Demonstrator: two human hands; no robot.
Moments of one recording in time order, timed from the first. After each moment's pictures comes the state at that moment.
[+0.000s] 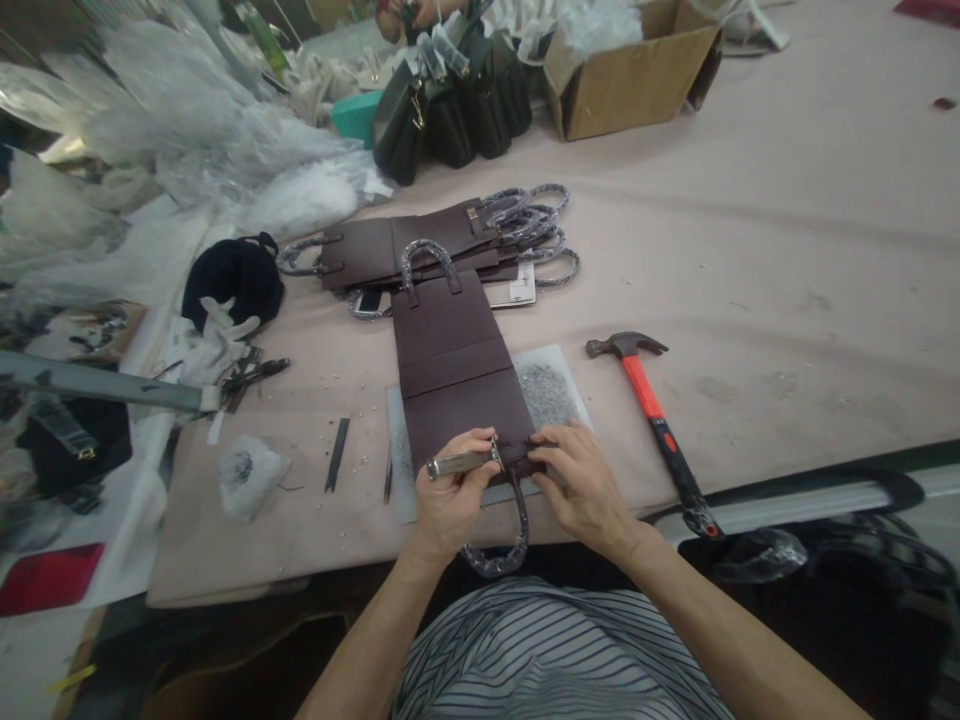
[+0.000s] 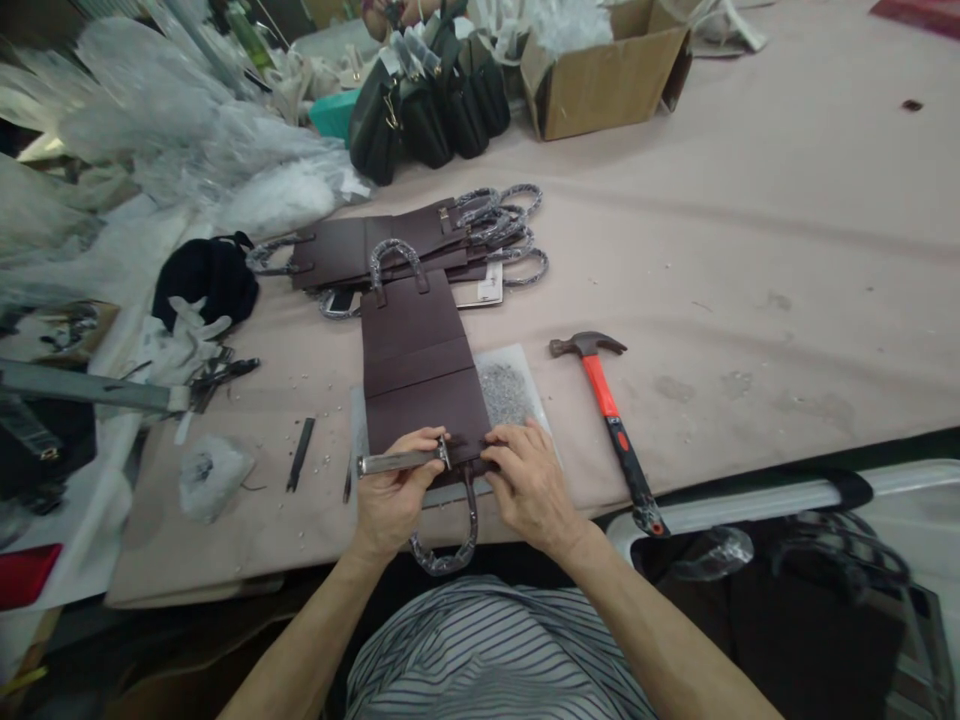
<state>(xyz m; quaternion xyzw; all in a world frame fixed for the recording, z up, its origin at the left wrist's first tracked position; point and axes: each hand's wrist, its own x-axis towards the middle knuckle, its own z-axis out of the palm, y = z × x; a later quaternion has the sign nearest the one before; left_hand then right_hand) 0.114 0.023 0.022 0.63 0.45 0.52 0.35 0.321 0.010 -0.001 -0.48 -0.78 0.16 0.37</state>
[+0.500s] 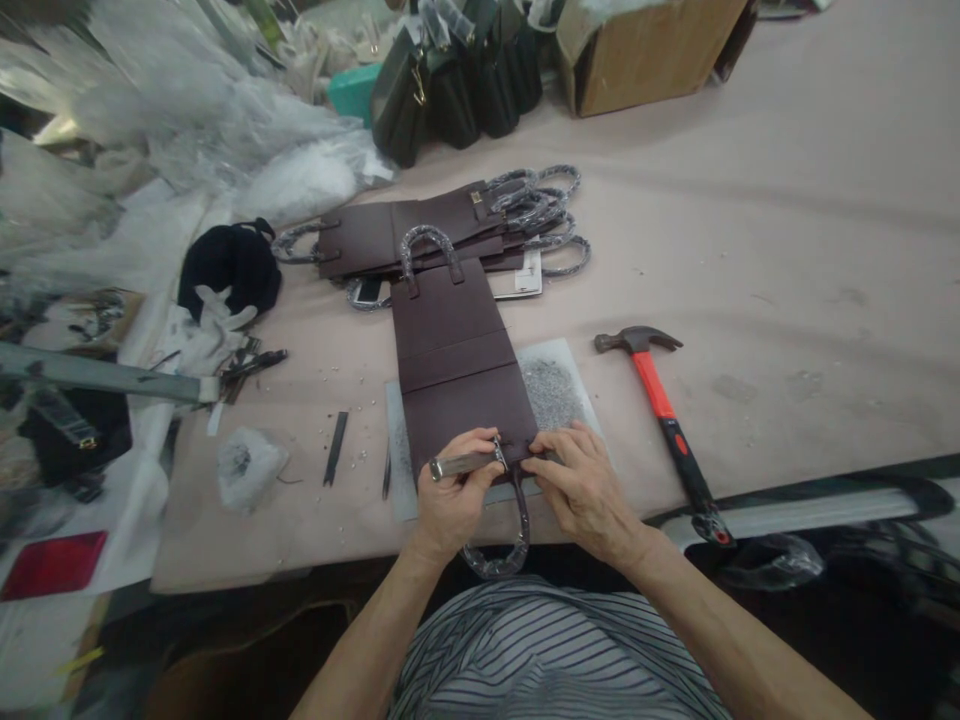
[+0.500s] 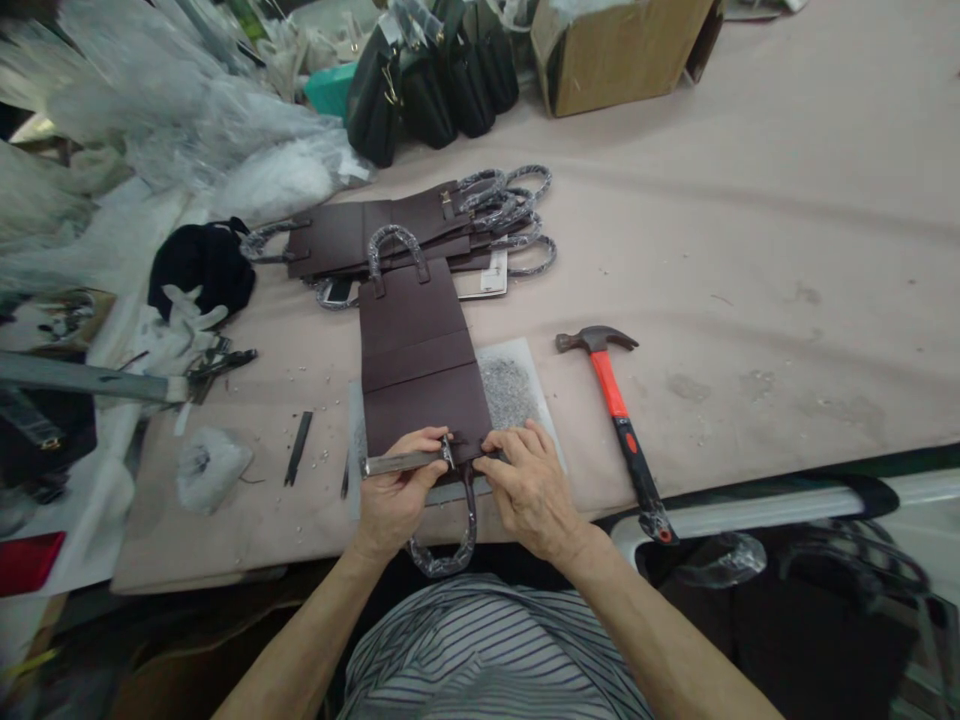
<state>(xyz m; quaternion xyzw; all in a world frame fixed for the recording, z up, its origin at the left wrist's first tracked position) 0.116 0.025 0.016 0.65 0.47 0.51 0.33 0.324 0.009 0.003 -0.46 -0.81 0.17 0.31</state>
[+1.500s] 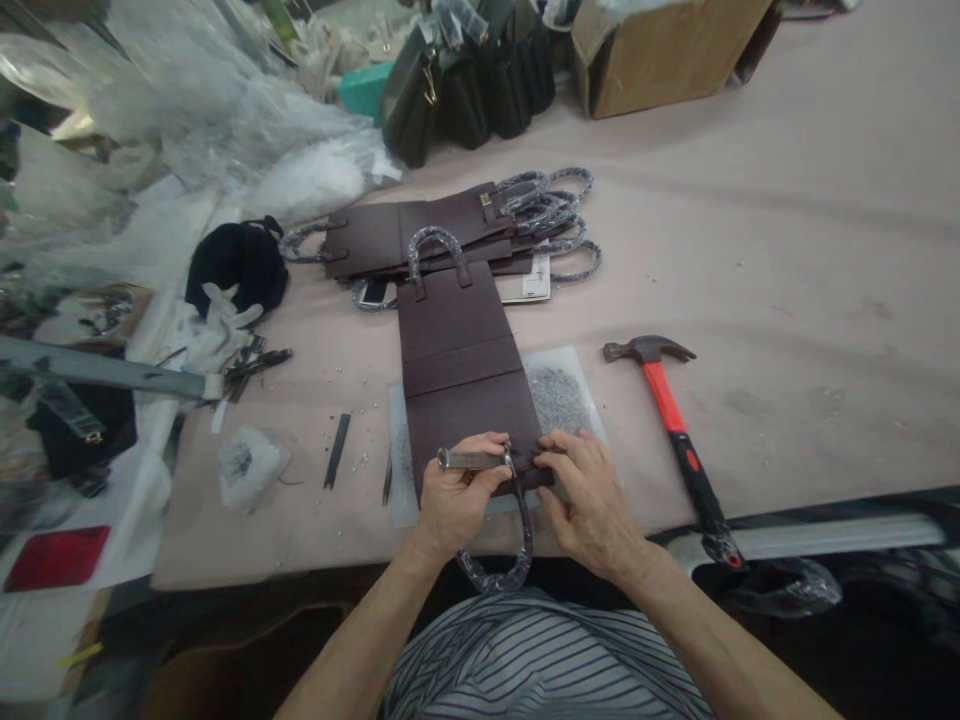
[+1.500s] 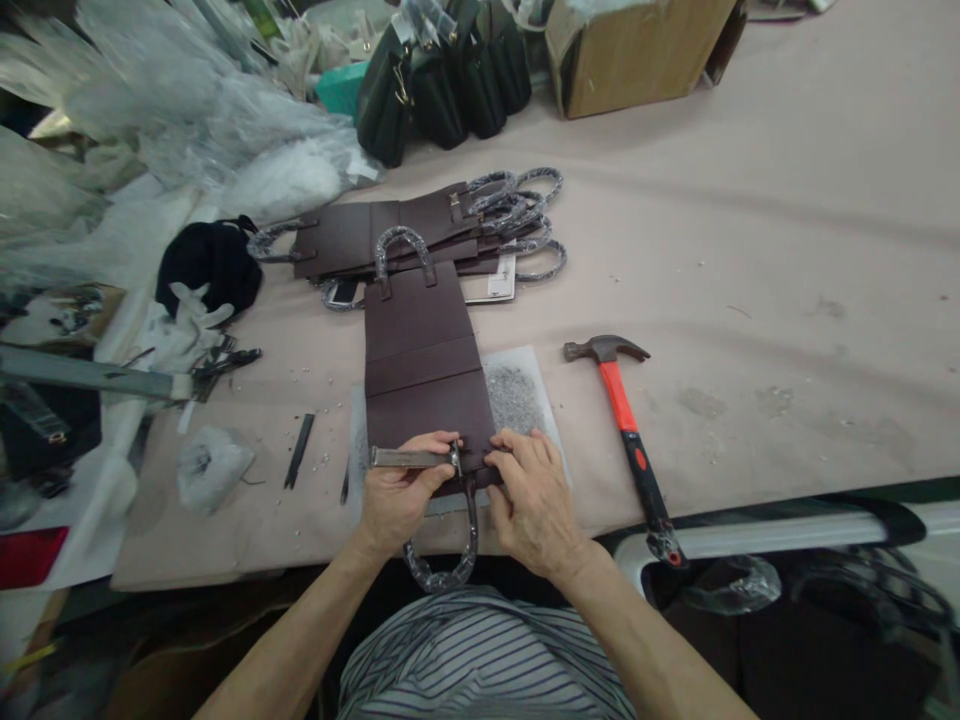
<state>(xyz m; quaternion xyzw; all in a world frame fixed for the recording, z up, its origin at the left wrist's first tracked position) 0.118 0.036 0.020 0.61 0.49 0.47 0.40 0.319 0.010 0.002 -0.50 -0.77 0.19 0.33</state>
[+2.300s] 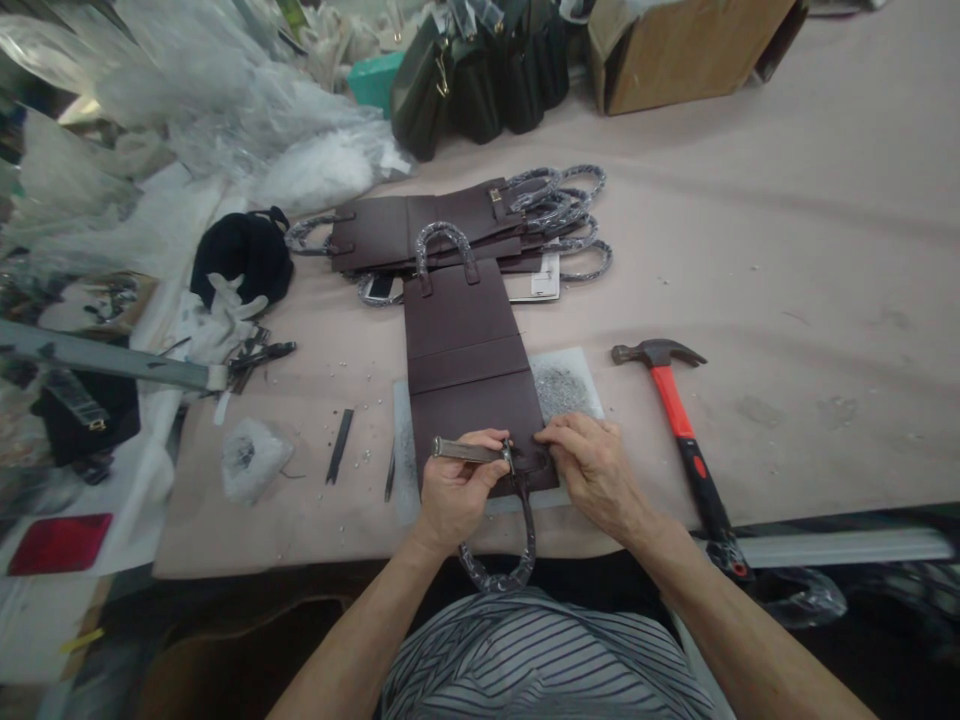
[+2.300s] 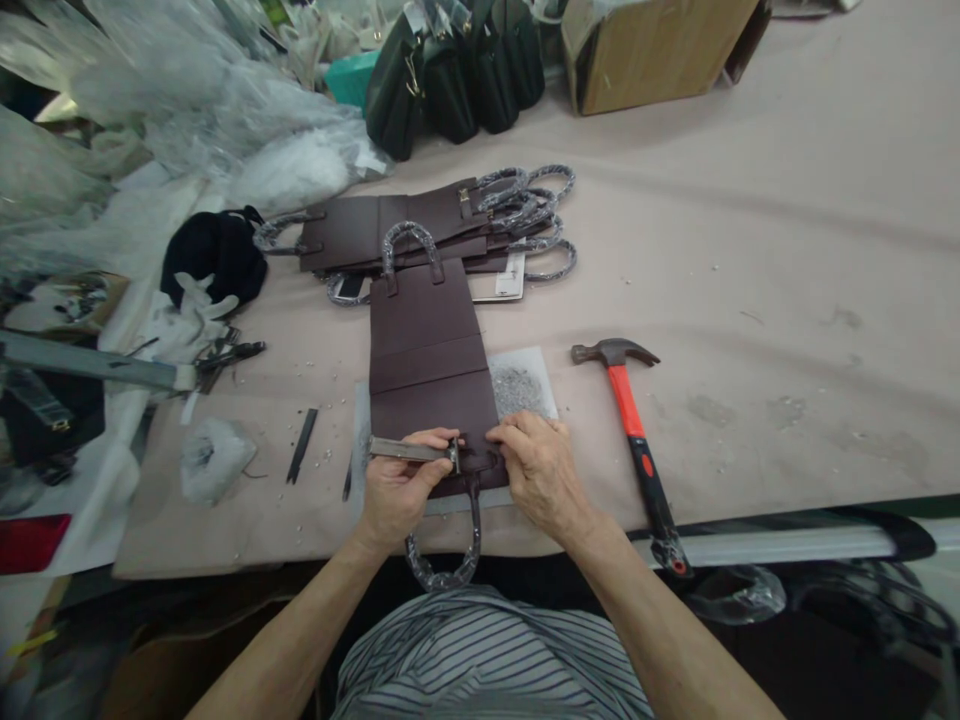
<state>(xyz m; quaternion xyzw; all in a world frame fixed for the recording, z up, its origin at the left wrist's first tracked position) 0.118 0.039 0.021 0.58 0.48 0.50 0.42 0.328 0.053 0.001 -0.49 -0.78 0.21 0.33</state>
